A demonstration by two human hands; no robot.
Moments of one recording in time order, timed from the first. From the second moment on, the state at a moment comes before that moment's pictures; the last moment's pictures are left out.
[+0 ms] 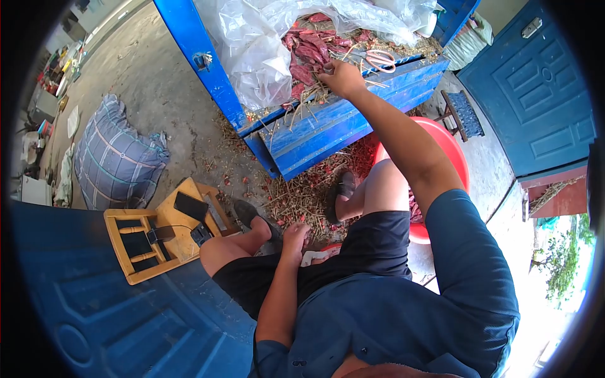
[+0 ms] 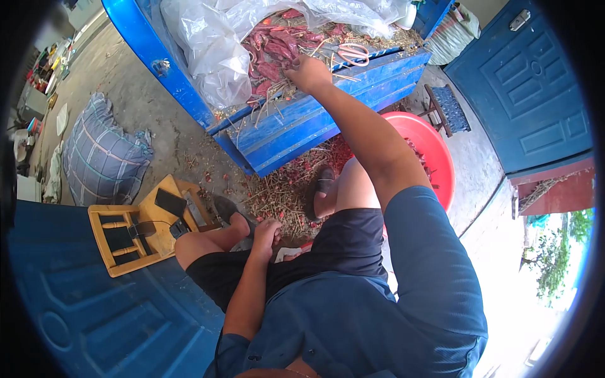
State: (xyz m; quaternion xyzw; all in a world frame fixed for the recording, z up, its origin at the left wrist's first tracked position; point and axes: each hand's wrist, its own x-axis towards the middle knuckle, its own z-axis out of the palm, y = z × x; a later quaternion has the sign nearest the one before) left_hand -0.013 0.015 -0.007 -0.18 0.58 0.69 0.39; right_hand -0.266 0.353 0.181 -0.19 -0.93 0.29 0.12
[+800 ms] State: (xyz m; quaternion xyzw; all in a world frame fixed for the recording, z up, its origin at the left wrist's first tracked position) left_hand -0.010 0.019 -0.011 -0.18 0.59 0.68 0.41; right_hand -0.135 0.394 0.201 -0.13 -0.36 0.92 0.05
